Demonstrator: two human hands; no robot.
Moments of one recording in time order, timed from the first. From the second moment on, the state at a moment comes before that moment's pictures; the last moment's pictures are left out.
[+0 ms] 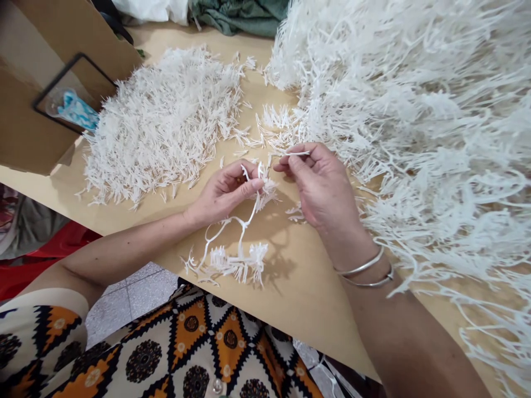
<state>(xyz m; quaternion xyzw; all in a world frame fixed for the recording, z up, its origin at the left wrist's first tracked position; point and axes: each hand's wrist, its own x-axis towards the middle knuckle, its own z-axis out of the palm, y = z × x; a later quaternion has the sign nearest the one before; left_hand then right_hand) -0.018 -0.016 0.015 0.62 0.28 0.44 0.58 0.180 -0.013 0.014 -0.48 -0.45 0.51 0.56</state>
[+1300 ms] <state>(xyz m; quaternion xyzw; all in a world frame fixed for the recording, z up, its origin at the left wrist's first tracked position) -0.014 -0.016 0.015 0.58 0.34 0.44 0.59 0.169 -0.024 0.019 -0.50 -0.56 0.38 0.54</state>
